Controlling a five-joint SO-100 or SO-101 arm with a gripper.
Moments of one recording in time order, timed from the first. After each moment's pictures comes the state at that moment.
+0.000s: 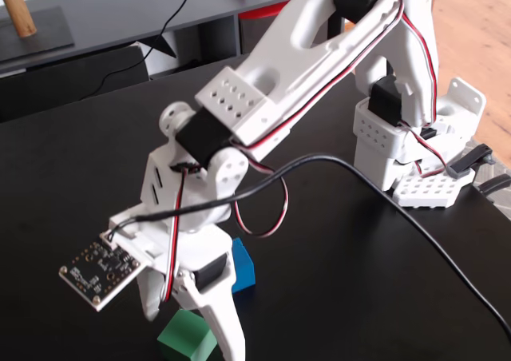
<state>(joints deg) -11.5 74.7 94.2 41.5 -103.4</state>
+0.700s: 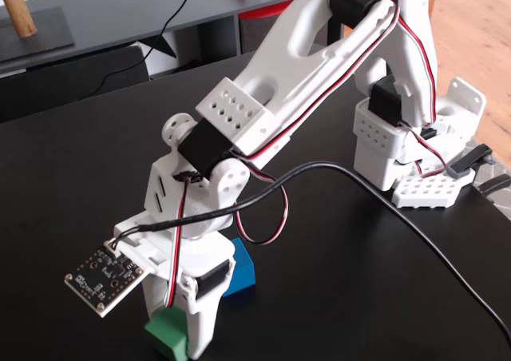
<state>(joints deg) -11.5 73.8 95.6 40.3 -103.2</state>
